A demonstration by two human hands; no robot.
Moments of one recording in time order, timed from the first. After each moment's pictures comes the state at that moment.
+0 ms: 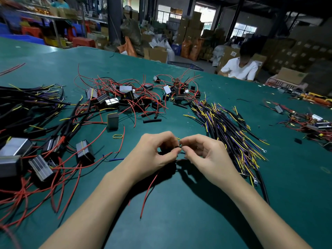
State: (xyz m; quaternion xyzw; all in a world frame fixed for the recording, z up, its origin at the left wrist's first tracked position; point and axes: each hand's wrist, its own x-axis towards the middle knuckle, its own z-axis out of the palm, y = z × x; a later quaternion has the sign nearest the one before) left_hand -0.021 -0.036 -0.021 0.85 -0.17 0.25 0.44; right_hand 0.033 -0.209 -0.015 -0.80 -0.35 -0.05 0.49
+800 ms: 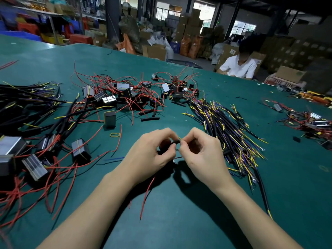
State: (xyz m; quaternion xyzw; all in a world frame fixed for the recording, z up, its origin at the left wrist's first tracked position) left_hand -0.026 -0.045 -0.020 0.86 -0.13 0.26 0.41; right_hand 0.021 -0.193 -0.013 -0.80 -0.32 -0.14 0.48
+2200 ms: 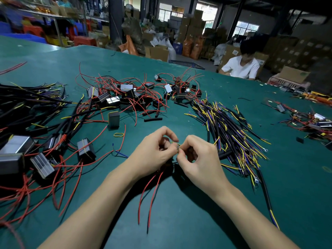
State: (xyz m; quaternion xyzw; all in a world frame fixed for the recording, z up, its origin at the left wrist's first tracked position) left_hand -0.020 -0.044 -0.022 0.82 -0.05 0.13 0.55; right_hand 0.017 -0.190 -0.023 -0.81 -0.39 -0.19 0.40
